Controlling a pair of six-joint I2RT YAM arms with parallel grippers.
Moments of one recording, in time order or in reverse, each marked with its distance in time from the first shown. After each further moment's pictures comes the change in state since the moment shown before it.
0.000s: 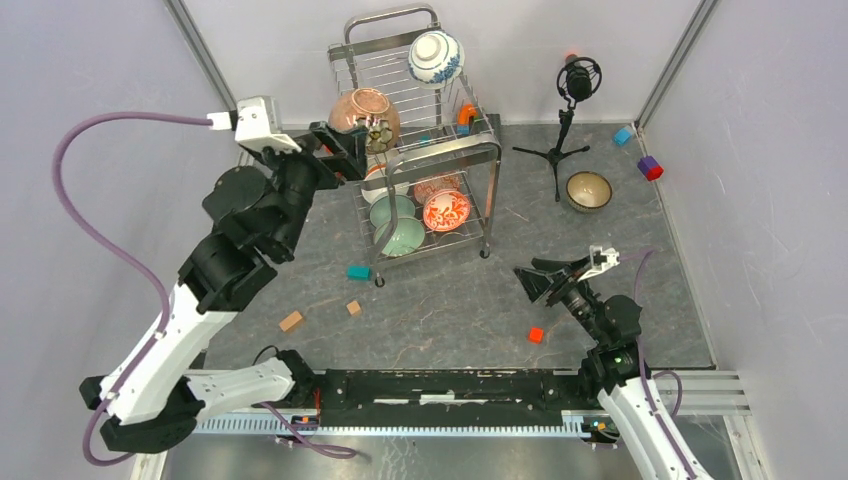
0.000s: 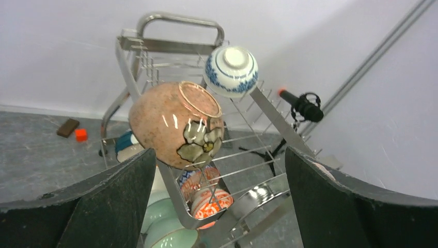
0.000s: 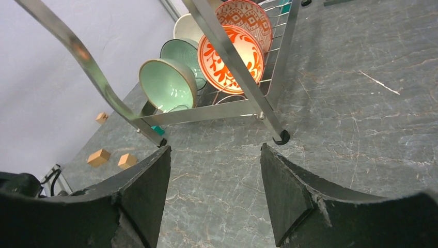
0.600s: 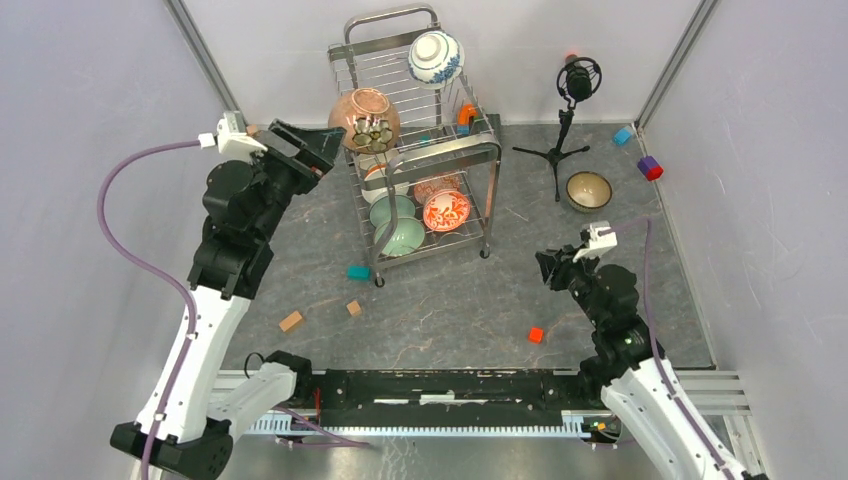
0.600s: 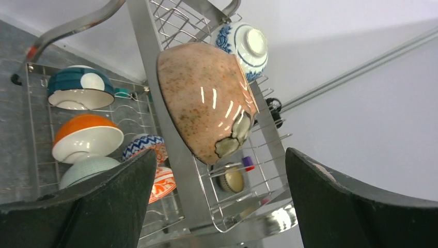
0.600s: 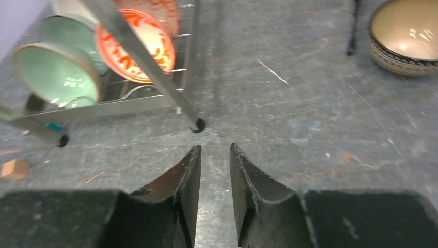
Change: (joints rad) left arm 0.535 -0.045 -0.240 0.039 0.609 -0.555; right arm 0.079 0.165 0.253 -0.329 0.286 -0.309
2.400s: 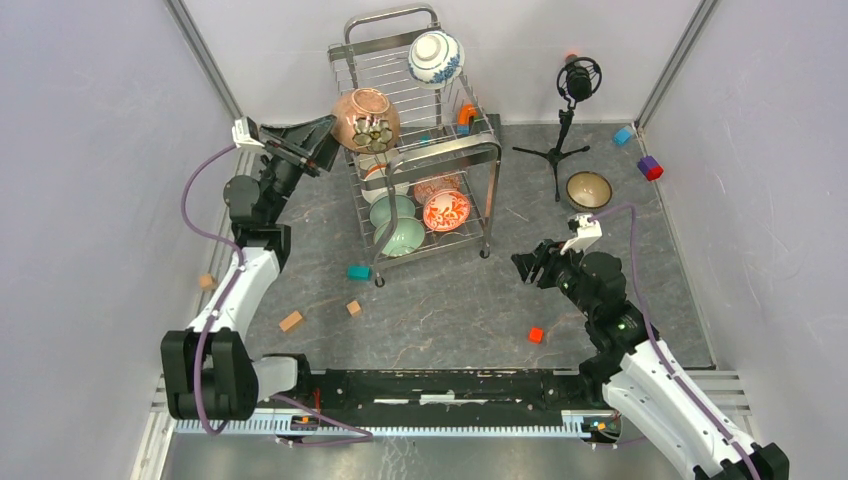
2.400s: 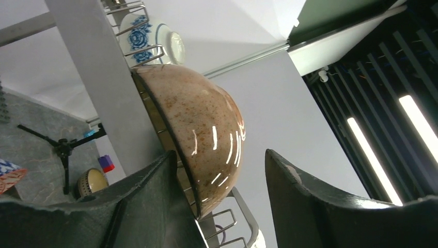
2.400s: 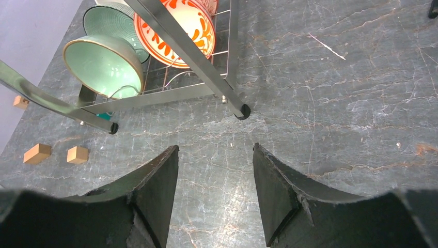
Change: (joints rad) left arm 0.303 0.276 -0.423 1.122 0.539 -0.736; right arm 0.115 0.185 0.112 -0.037 0.032 0.164
